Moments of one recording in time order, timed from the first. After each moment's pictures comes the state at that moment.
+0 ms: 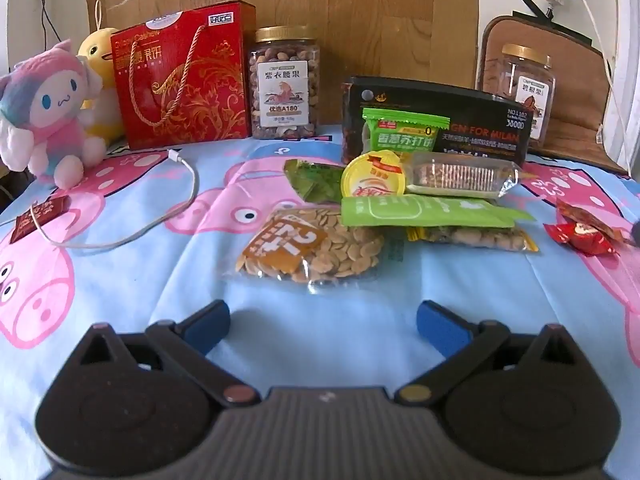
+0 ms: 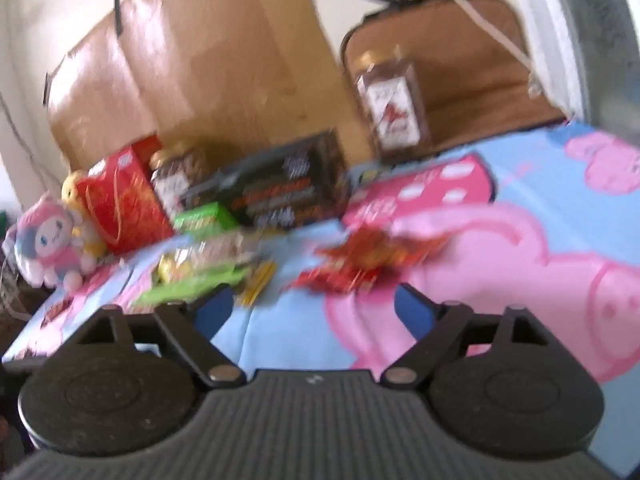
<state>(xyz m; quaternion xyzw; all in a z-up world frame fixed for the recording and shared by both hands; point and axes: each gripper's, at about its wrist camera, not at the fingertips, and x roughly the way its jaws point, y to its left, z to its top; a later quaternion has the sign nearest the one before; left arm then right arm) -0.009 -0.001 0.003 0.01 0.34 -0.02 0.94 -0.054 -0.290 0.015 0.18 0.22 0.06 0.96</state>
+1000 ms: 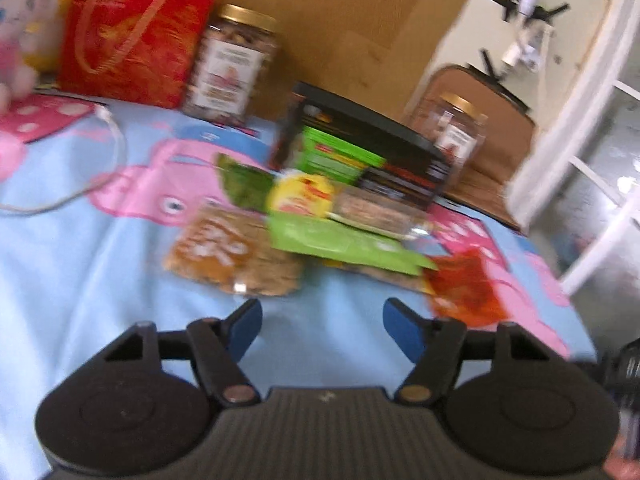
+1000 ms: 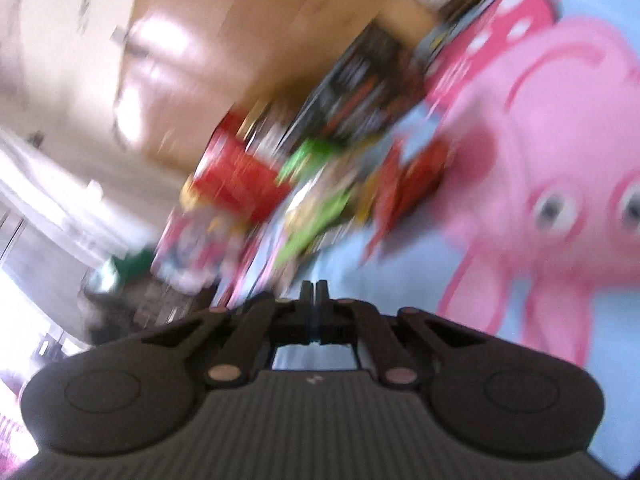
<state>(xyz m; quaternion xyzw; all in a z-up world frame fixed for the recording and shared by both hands) 0.006 0.036 0.018 -0.15 0.36 -0.20 0.90 -0.048 -0.305 -0.006 0.41 0.35 0.30 0.79</state>
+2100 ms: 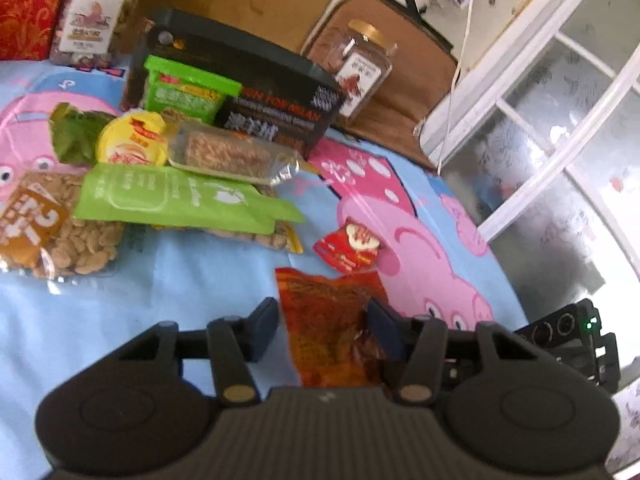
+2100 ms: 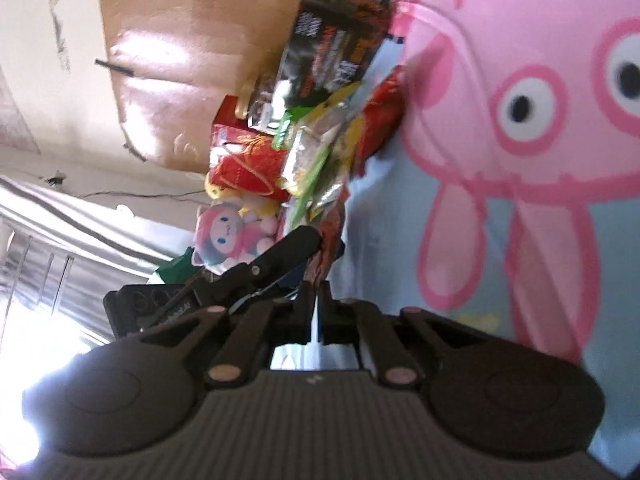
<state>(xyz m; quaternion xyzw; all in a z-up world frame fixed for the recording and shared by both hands) 0.024 -0.025 0.015 -0.16 0.41 -0.33 0.83 -0.067 -0.327 -0.037 0.51 0.38 0.32 0.70</state>
